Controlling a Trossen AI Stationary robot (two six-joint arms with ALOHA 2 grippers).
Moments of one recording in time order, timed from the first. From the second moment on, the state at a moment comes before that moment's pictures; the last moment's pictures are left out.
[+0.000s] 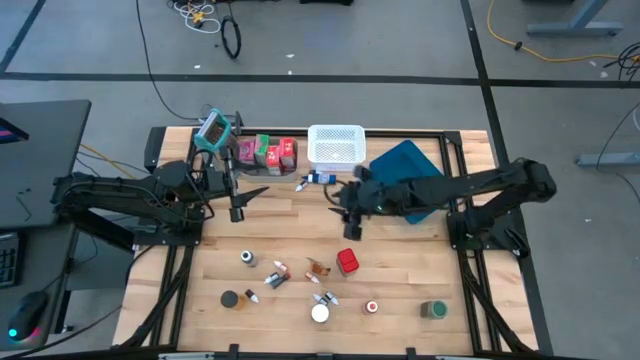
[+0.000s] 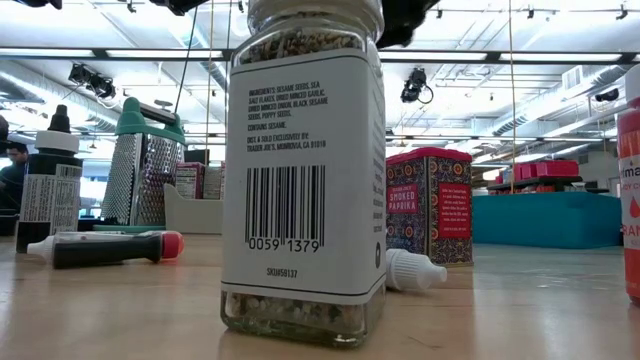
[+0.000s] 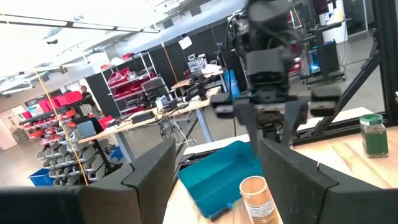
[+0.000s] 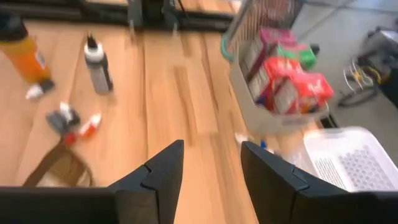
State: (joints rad) left arm -0.01 0.68 0.56 0.26 -0.22 0.35; right arm 0.13 1.48 1.25 -0.41 0.34 0.03
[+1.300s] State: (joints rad) left arm -0.01 0.68 0.56 0.24 -0.22 0.22; right arm 0.24 1.17 0.54 0.30 0.72 0.07
